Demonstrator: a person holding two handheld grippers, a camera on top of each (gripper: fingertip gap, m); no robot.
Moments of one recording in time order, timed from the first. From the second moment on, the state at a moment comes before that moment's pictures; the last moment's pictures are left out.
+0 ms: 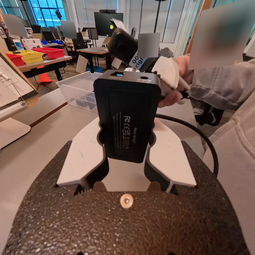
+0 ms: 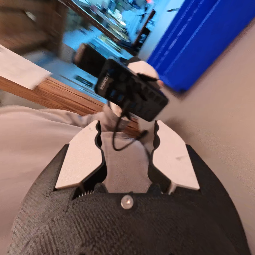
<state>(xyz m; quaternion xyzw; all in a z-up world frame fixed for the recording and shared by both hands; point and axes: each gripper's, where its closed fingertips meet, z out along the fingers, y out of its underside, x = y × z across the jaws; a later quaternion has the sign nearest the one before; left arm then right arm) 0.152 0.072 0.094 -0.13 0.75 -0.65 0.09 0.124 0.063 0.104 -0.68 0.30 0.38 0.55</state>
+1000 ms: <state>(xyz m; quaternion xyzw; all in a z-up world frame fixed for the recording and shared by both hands) 0.148 0.071 0.078 -0.13 0.75 -0.64 0.13 0.125 0.087 0.089 -0.63 0.39 0.45 0.51</state>
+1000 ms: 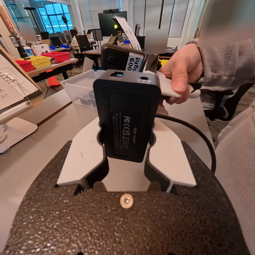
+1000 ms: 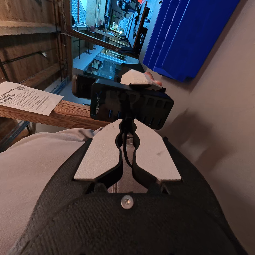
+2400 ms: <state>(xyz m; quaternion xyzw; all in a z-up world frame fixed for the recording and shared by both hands) 0.144 0.096 0.109 -0.17 0.75 -0.63 0.13 0.278 -0.219 0.177 -0.72 0.42 0.03 0.55</state>
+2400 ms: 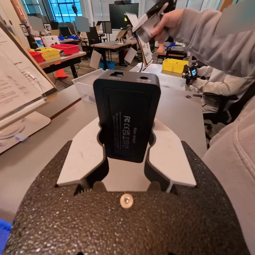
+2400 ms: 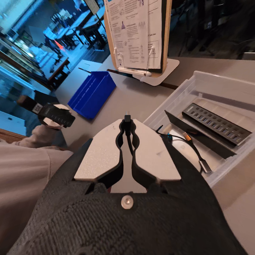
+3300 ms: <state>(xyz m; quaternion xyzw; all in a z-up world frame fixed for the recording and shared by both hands) 0.150 0.091 0.080 -0.21 0.75 -0.63 0.07 0.317 -0.254 0.013 -0.88 0.42 -0.17 0.13</state>
